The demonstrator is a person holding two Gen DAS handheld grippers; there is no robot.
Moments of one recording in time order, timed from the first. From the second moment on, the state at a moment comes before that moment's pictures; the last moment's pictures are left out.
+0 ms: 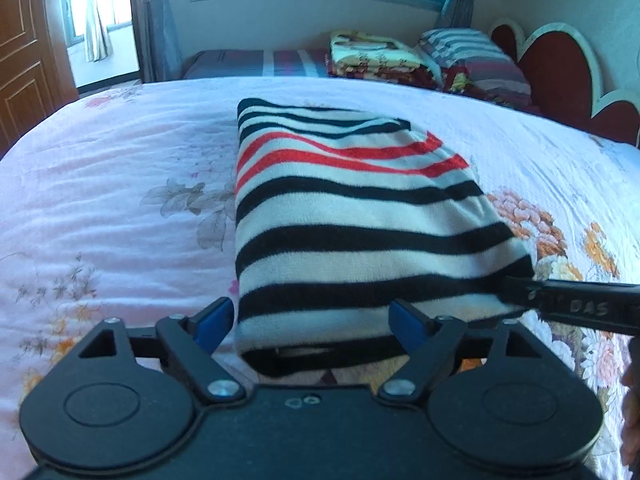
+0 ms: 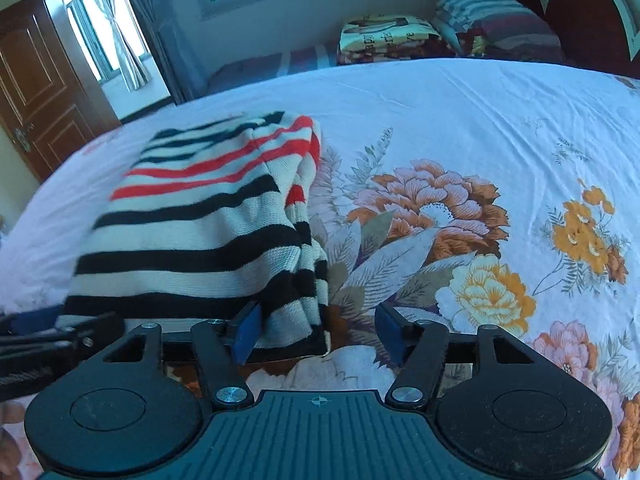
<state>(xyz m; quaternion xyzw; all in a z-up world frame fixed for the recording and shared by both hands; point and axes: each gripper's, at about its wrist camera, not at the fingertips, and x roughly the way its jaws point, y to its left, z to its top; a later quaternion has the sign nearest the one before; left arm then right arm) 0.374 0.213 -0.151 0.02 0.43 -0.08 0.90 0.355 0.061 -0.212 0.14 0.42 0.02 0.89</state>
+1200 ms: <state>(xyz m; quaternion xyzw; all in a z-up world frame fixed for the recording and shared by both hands) 0.064 0.179 0.036 0.03 0.31 0.06 0.95 0.022 0.030 -0.003 0.09 0.28 0.10 0.95</state>
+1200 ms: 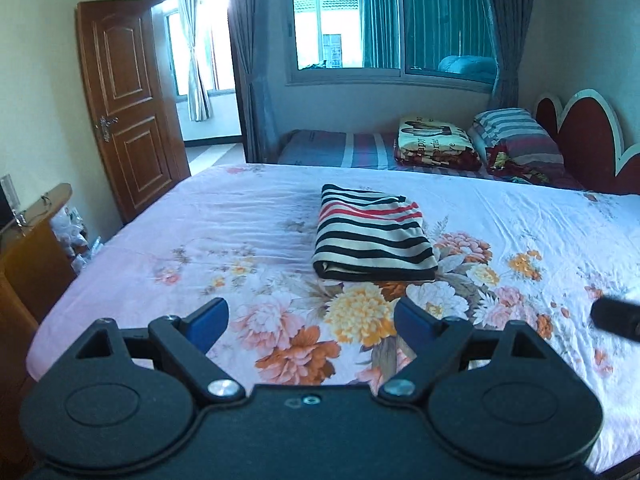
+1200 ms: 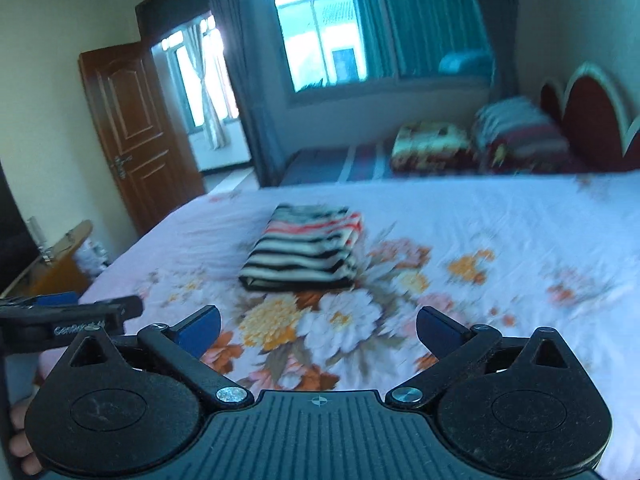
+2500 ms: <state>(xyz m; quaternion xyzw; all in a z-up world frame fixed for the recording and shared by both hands) 0.008 0.203 0.060 0.00 0.29 0.07 0.95 -0.012 0.055 0.005 0.05 0.24 0.08 0.97</state>
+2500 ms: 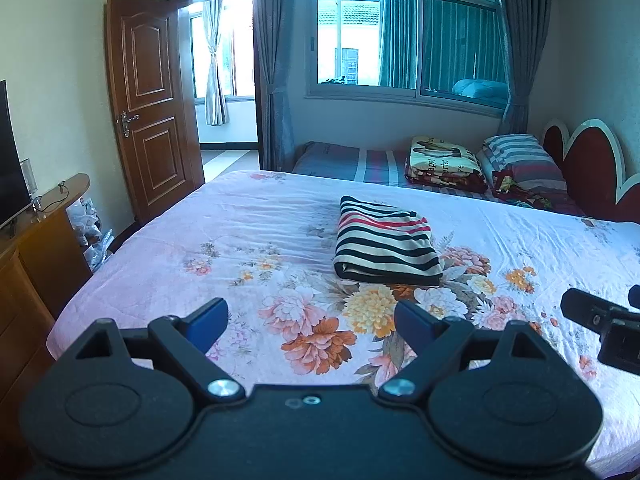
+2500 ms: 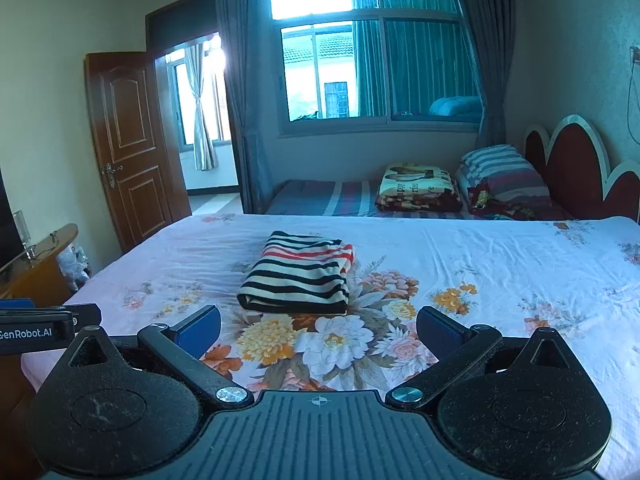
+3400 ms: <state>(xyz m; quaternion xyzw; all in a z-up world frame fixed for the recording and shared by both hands) 0.013 0.198 0.059 0.00 0.29 0.07 0.95 -0.007 0.049 -0.001 0.06 0.25 0.08 0.96</state>
